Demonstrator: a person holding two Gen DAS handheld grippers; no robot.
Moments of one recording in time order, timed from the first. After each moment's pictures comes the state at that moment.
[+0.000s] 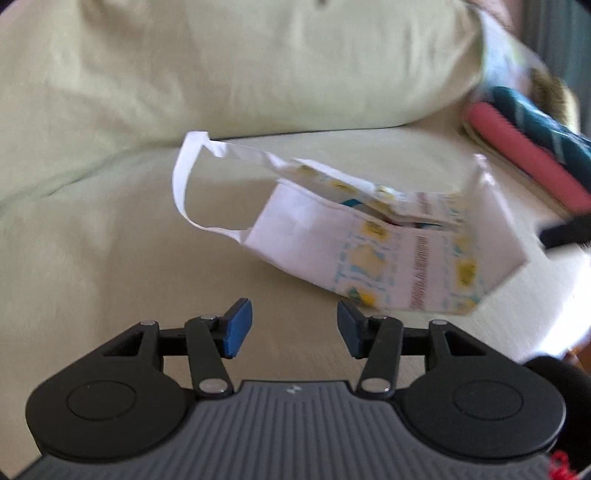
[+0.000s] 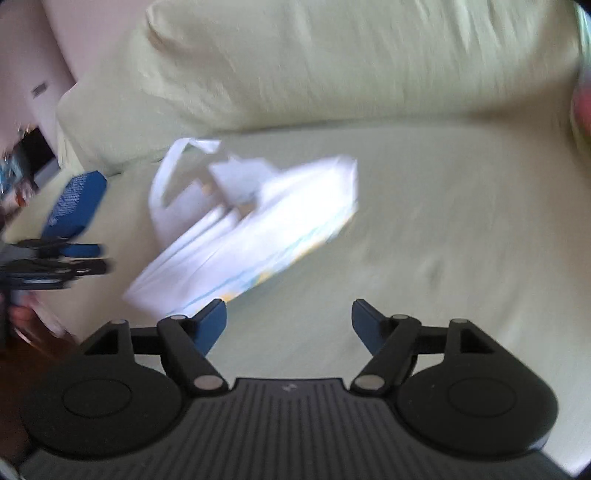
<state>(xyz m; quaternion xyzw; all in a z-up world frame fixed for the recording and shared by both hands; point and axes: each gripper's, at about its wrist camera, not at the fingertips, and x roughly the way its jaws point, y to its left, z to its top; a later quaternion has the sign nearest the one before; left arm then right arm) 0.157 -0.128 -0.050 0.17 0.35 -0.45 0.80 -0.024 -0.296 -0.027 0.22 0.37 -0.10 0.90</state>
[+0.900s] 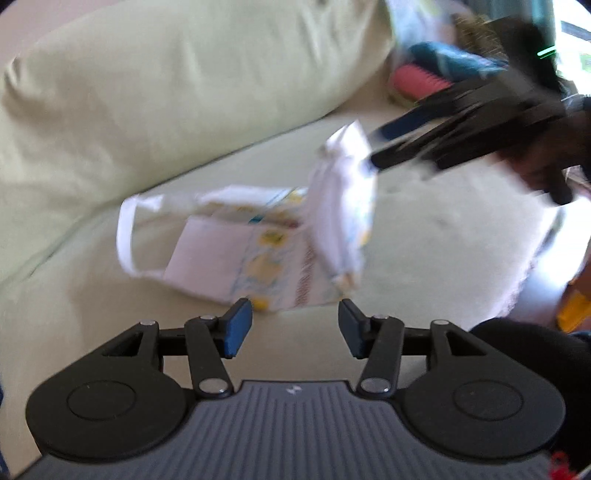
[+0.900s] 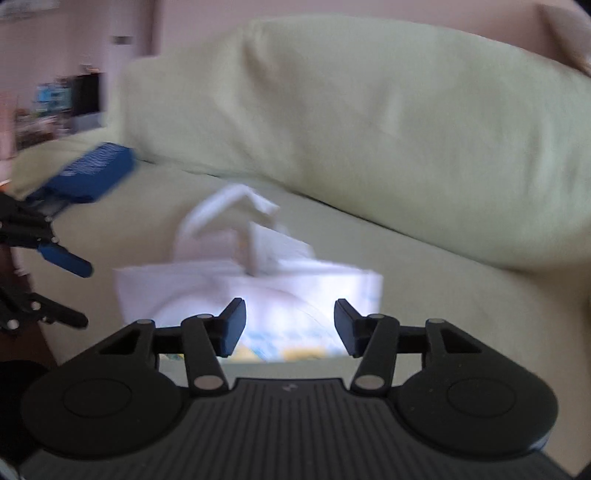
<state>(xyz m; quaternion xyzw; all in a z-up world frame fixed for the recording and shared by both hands) 0.059 -0.149 -0.012 0.27 0.25 -0.53 0.76 0.029 -0.294 -0.023 -0.03 0.28 -0.04 0.96</state>
